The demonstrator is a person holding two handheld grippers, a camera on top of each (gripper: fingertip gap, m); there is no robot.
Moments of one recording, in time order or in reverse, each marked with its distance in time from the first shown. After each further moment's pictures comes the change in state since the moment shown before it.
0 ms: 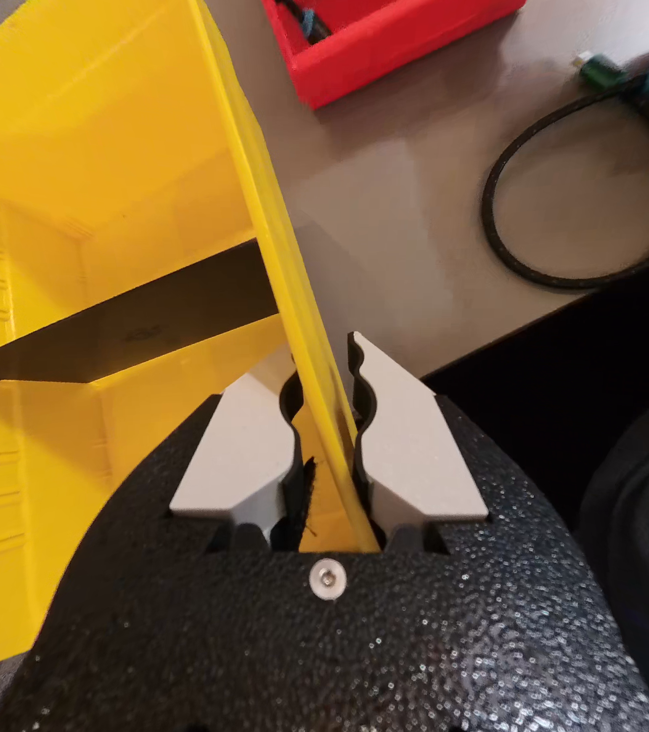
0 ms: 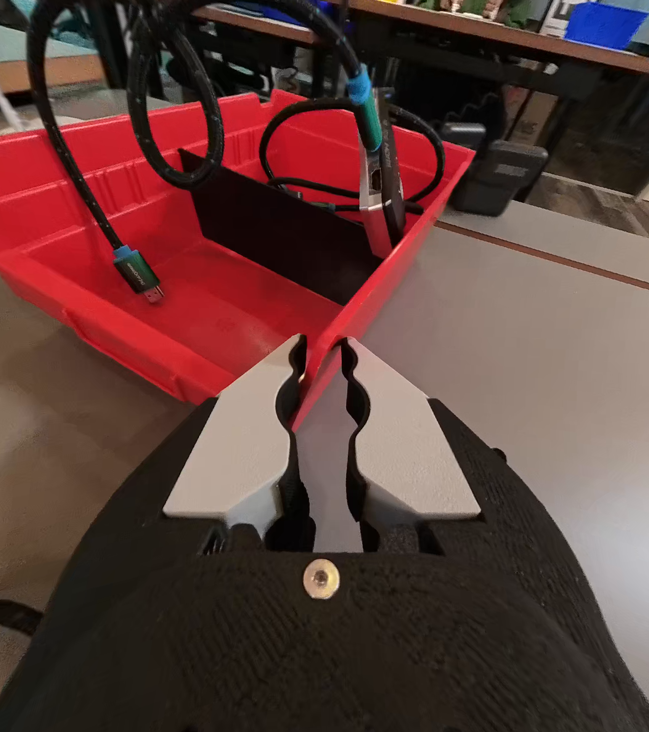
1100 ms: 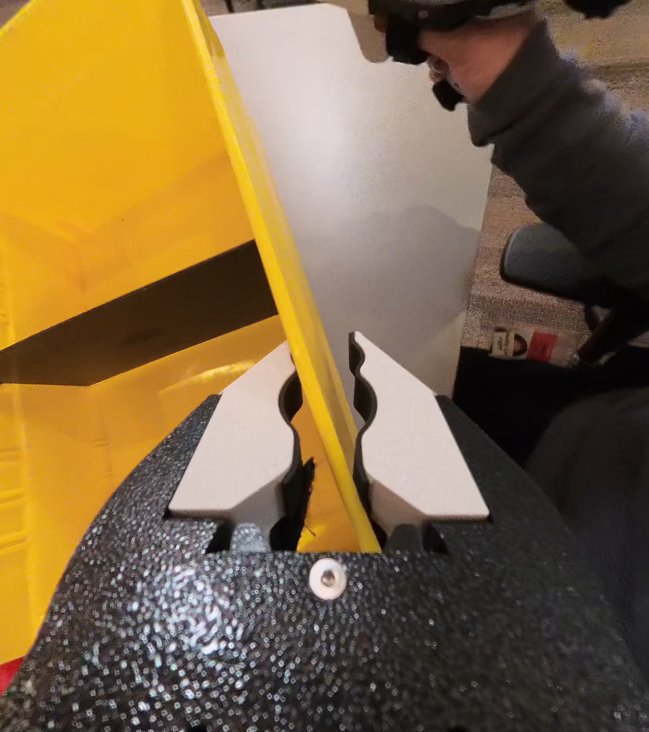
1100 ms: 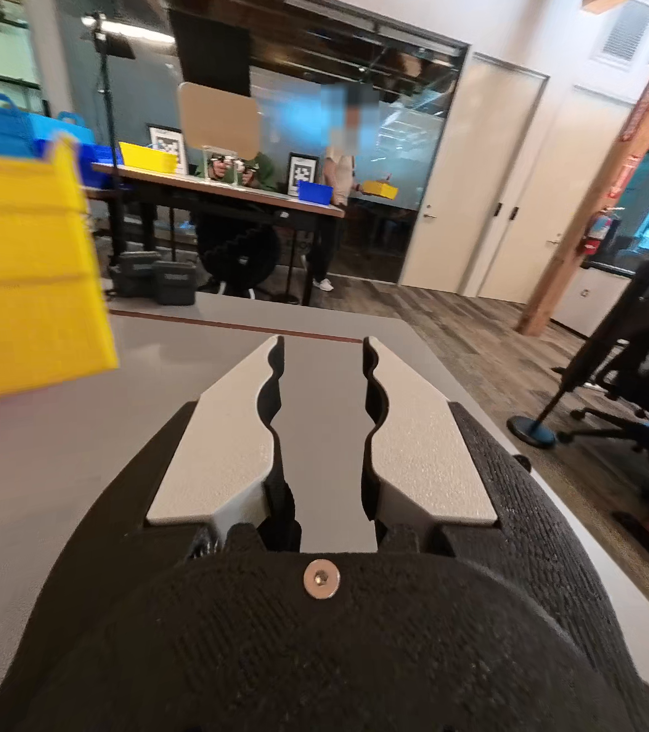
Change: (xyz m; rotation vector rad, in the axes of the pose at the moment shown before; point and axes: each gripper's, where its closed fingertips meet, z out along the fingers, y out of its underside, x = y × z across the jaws) left arm 0.250 -0.241 0.022 0.279 0.617 0.570; right arm 0.291 -0.025 -0.205 0.295 0.437 0.010
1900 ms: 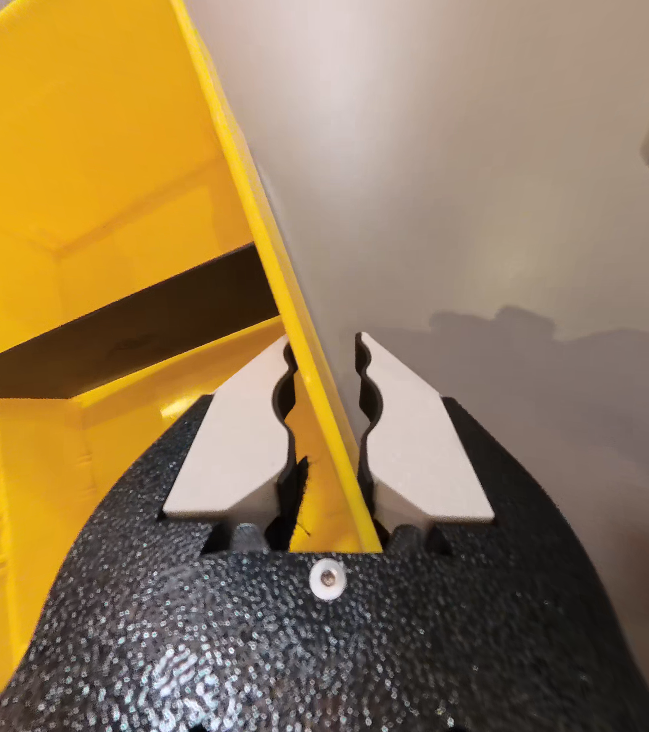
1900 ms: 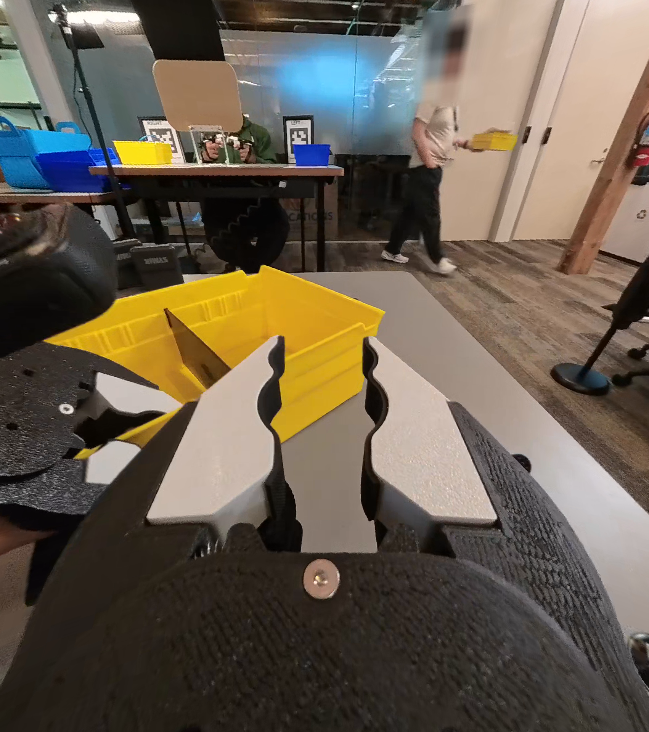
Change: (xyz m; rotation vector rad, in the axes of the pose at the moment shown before) left arm -0.014 -0.072 0.286 -0.124 -0.075 -0.025; right arm 0.057 0.049 0.006 -0.079 -0.020 0.171
